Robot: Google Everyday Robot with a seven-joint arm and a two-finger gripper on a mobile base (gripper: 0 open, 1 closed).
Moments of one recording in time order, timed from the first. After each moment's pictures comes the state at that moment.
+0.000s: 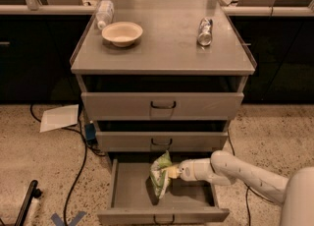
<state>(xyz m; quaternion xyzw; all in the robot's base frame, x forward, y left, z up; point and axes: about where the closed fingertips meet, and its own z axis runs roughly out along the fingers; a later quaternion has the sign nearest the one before) 0.564 -0.046 0.354 -0.20 0.84 0.44 0.23</state>
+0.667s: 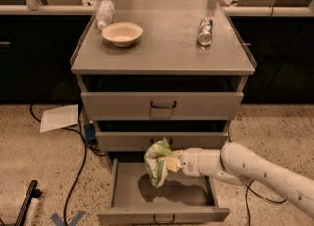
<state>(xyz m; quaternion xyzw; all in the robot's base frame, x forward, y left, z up) 0.527 -0.033 0.526 -0.27 0.80 0.41 0.34</state>
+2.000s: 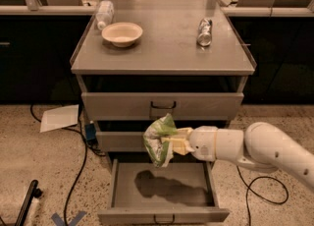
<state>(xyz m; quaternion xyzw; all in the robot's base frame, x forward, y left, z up) 0.500 -0.036 0.697 -0.33 0.75 0.40 0.42</state>
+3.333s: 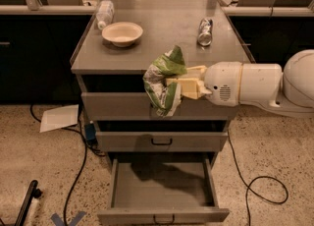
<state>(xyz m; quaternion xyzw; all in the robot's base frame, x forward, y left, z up) 0.518 -0.045 0.907 -0.37 0.70 0.37 0.49</state>
